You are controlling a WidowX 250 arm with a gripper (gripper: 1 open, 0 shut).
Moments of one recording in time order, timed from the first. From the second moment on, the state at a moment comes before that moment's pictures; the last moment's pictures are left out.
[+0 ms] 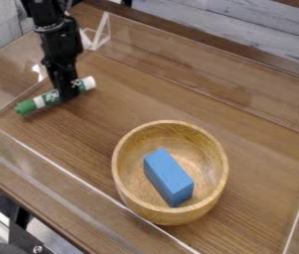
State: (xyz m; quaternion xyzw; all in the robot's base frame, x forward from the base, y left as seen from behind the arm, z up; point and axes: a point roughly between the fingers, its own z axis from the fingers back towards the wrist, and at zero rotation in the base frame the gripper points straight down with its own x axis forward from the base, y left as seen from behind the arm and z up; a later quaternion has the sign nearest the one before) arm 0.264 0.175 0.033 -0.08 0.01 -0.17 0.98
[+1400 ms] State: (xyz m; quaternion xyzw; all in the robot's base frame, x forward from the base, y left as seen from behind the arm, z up) arm 0.257 0.080 0.103 -0.04 -0.02 -0.17 0.99
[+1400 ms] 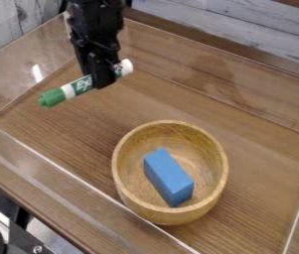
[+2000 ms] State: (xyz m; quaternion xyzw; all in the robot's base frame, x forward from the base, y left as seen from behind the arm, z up) arm 0.249 0.071 0.104 -0.04 -0.02 -0.18 0.98
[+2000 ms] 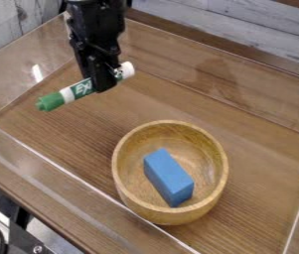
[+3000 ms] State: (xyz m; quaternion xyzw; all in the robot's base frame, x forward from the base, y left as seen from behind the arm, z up) arm 0.238 0.062 0.110 -0.02 -0.03 -0.21 0.98
